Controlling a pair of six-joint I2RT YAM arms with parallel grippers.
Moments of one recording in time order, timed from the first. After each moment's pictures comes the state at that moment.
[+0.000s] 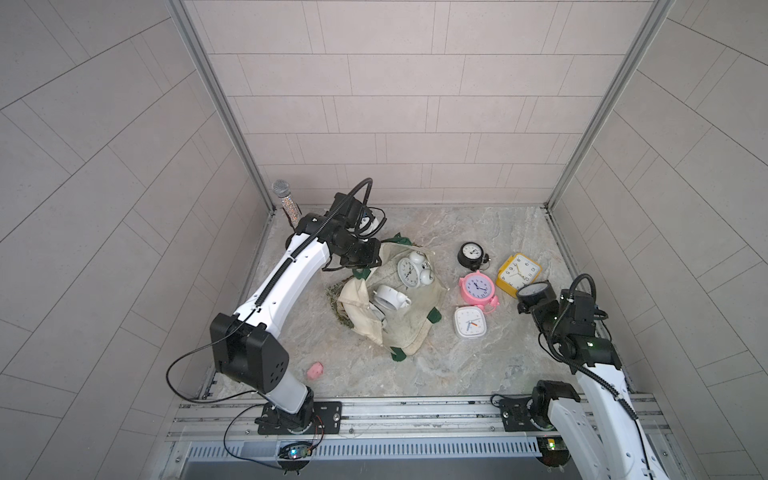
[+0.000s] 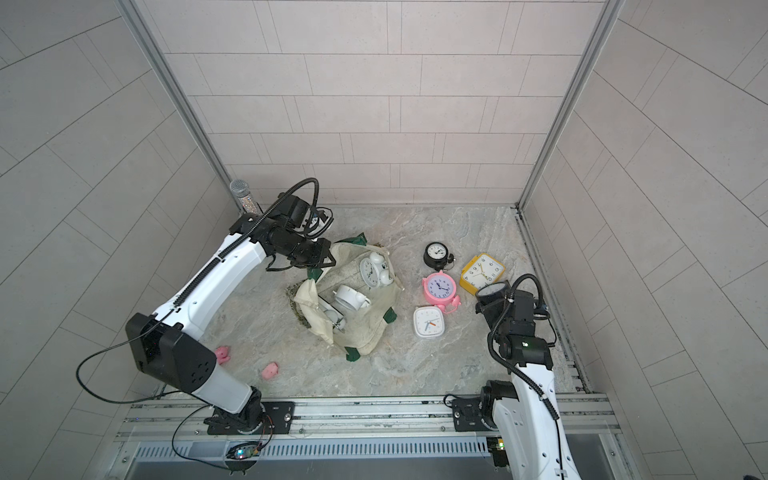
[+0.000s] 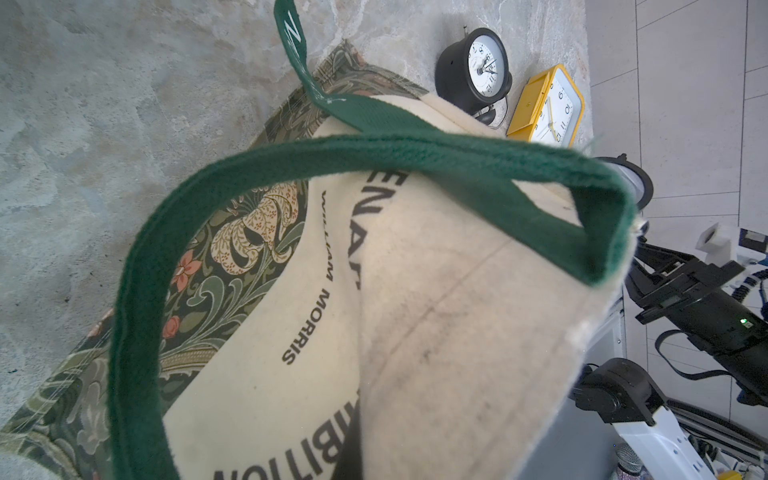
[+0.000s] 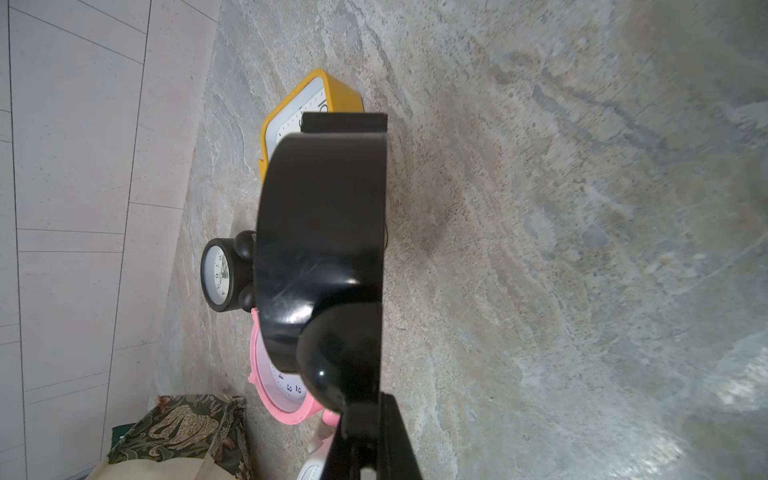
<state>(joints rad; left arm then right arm) -0.36 1.58 1.60 -1.12 0.43 -0.25 -0.18 0.65 0.50 -0.63 -0.04 1.05</state>
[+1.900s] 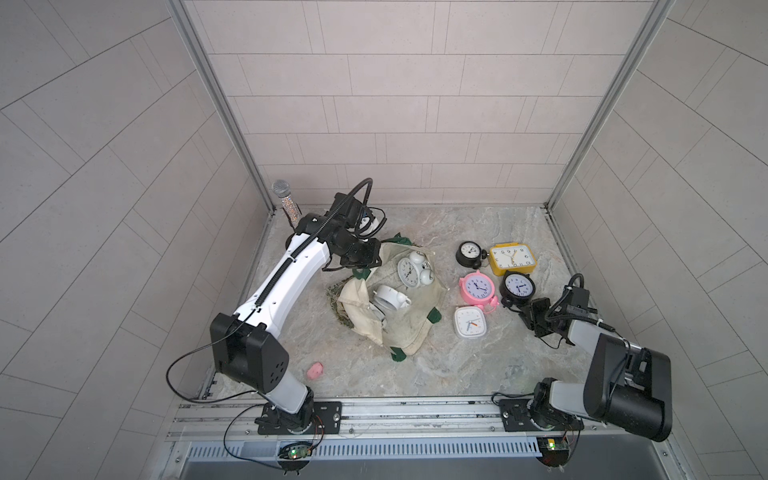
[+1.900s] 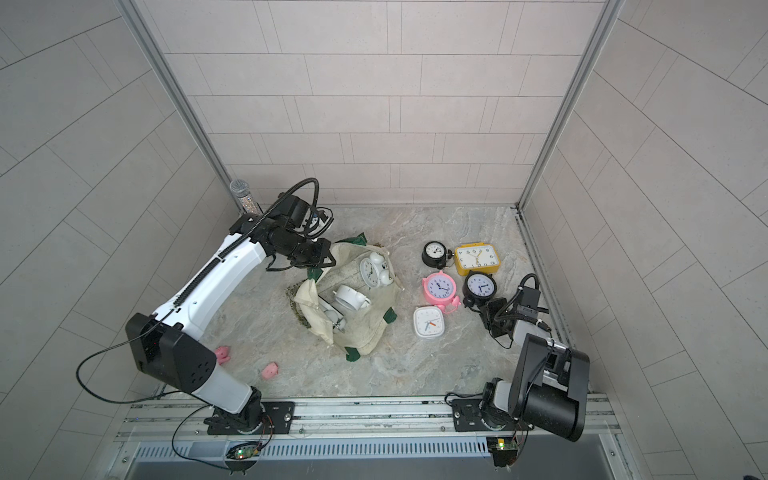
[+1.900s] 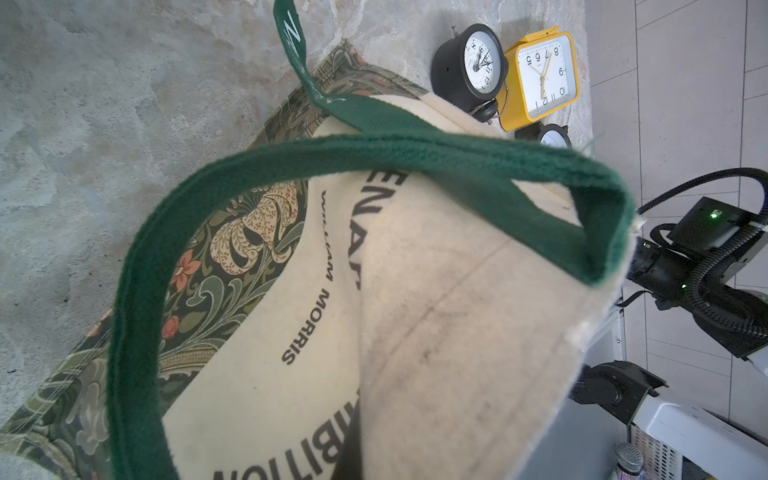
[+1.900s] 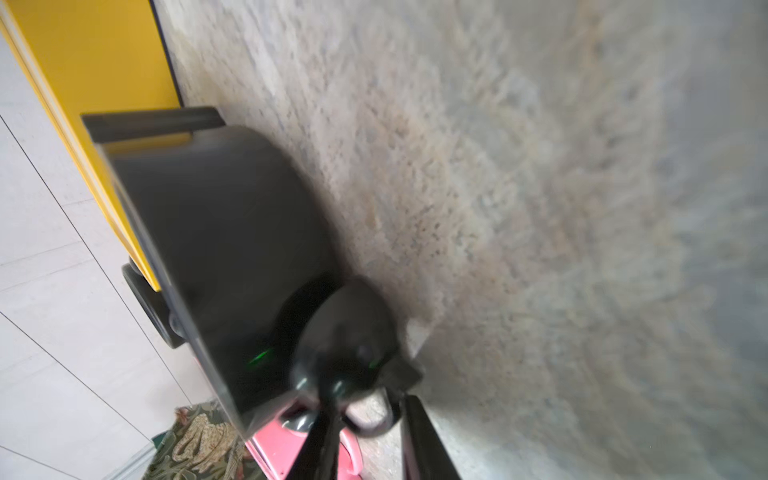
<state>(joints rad) -0.36 1.58 1.60 -1.12 0.43 -0.25 -0.45 1.29 0.41 -0.13 -0.52 1.04</state>
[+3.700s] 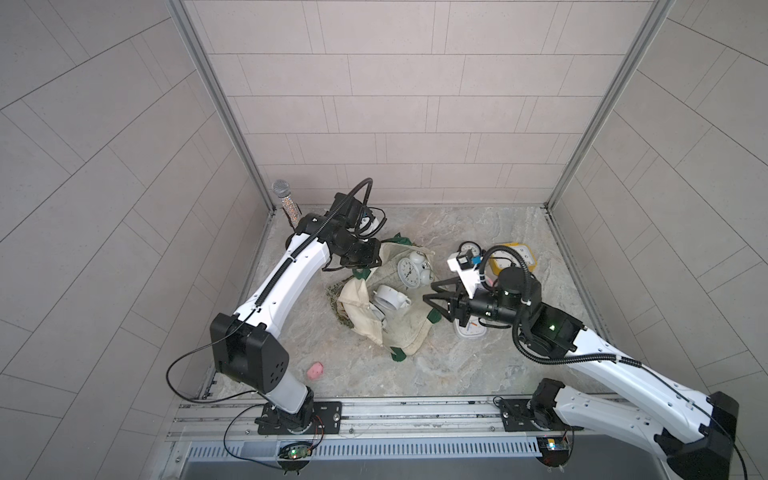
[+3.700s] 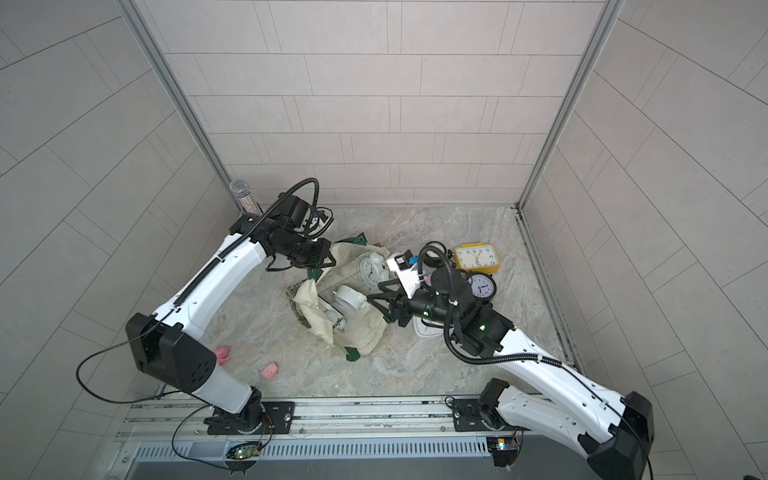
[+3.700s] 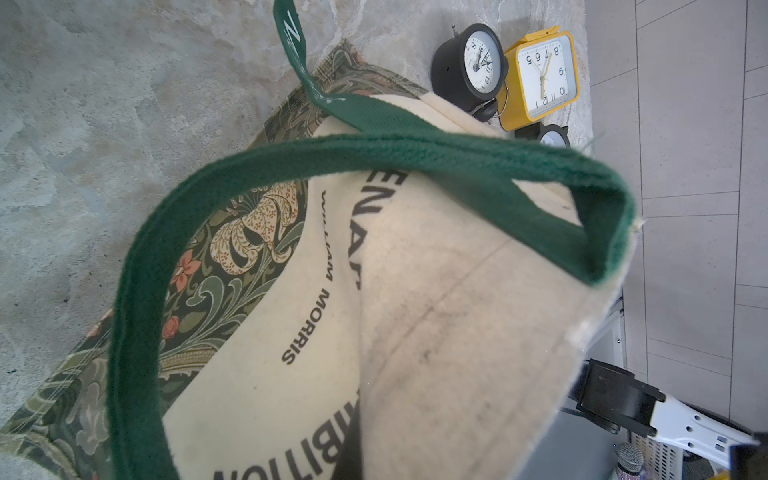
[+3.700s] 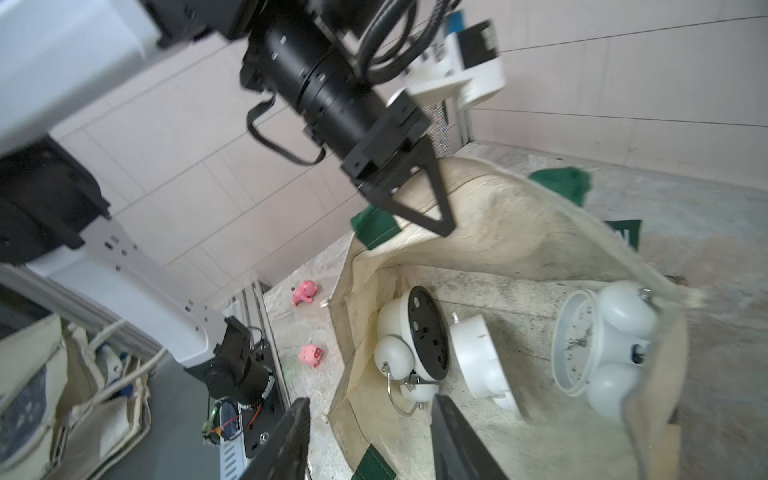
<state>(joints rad) -0.36 1.58 1.60 -1.12 0.43 -0.25 0.81 0.94 0.83 -0.14 -0.29 0.27</state>
